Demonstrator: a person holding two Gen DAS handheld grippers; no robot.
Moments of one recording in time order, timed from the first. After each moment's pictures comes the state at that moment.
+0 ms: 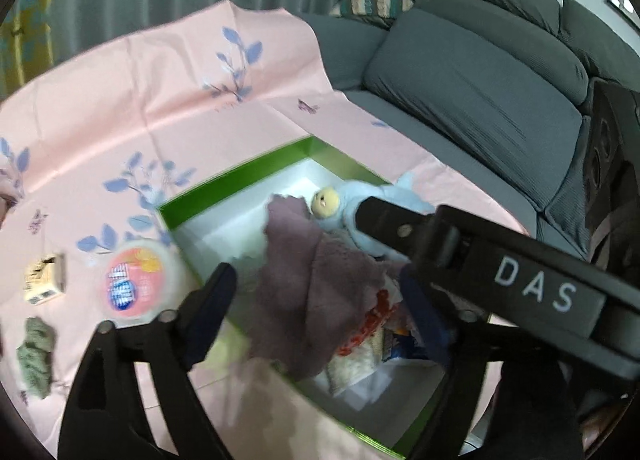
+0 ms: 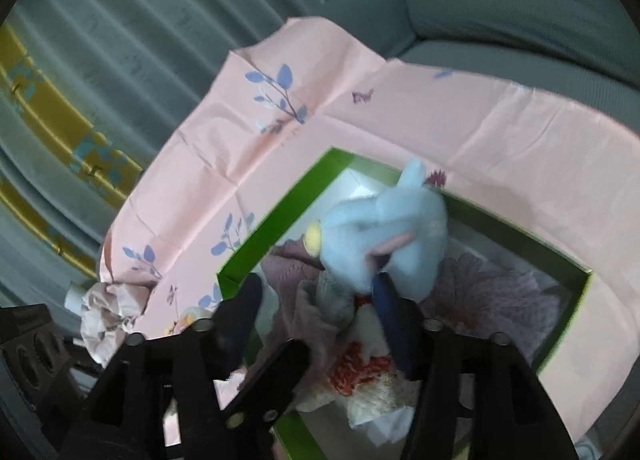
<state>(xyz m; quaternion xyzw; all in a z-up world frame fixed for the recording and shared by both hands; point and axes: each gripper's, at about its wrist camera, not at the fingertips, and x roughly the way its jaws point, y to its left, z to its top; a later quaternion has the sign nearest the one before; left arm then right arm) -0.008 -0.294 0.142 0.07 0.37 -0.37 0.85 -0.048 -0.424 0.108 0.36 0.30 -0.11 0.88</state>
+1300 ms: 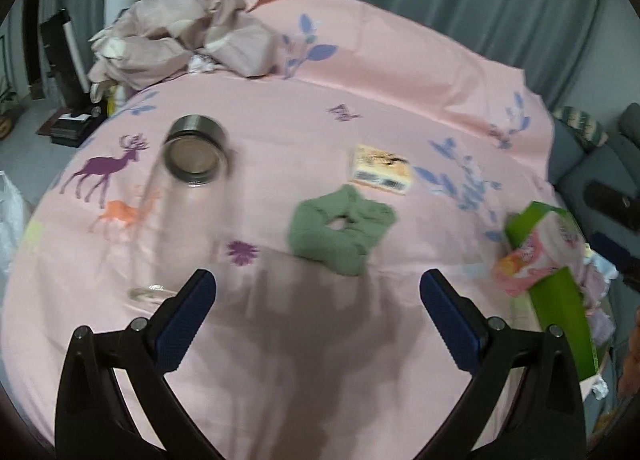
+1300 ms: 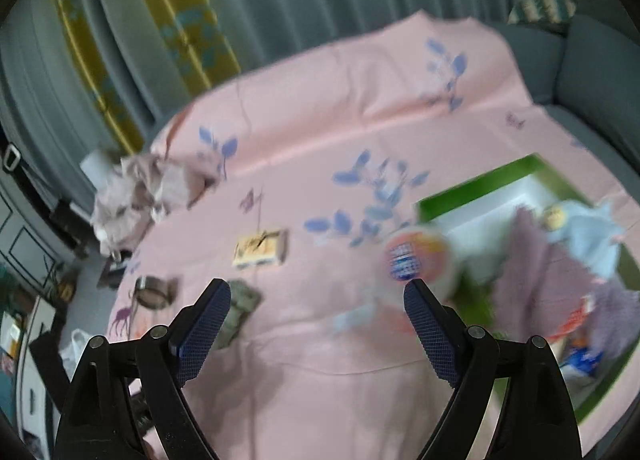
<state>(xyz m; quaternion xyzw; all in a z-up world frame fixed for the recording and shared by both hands) 0.011 0.025 0.091 -0.10 0.40 -0.05 0.91 0.015 -0.211 0.145 0.16 0.37 0.01 0.92</state>
